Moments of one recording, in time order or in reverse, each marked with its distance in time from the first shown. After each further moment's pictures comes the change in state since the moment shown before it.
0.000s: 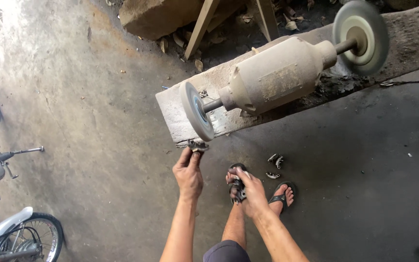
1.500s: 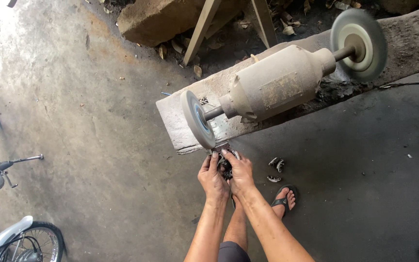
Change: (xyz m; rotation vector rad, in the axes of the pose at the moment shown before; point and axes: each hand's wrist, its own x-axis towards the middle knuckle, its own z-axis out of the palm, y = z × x) left_hand -0.012 -0.032 0.068 -0.119 0.317 -0.252; right_hand 0.059 -0.018 0.057 -0.017 0.062 -0.308
